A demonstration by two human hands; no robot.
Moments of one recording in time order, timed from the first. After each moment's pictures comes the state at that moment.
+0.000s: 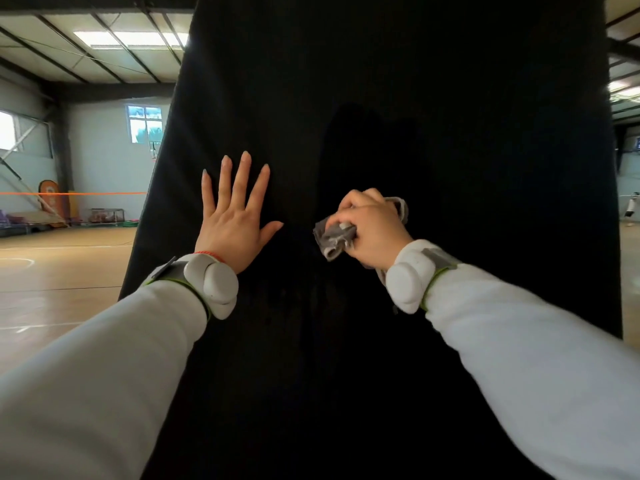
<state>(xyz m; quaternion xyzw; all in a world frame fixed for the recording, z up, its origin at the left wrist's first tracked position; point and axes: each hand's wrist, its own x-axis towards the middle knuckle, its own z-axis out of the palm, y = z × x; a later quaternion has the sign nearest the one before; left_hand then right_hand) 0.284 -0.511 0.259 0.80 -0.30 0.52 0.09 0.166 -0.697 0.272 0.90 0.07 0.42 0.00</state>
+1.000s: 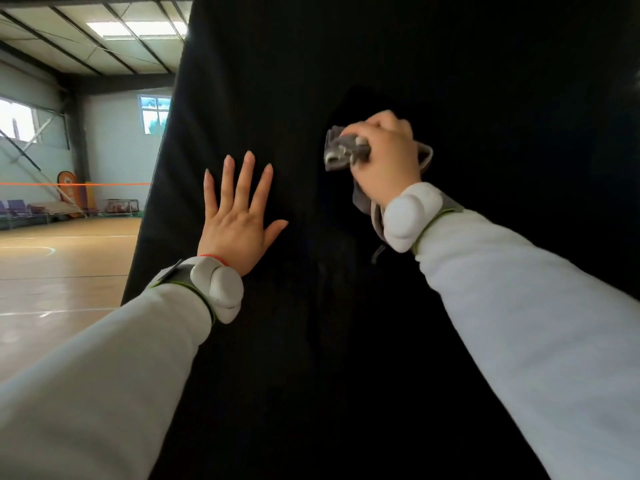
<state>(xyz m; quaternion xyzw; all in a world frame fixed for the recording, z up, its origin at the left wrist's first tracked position) 0.291 -0.509 0.239 0.79 -0.28 0.53 0.08 0.181 -0.690 0.322 0.80 -0.01 0.60 -0.06</state>
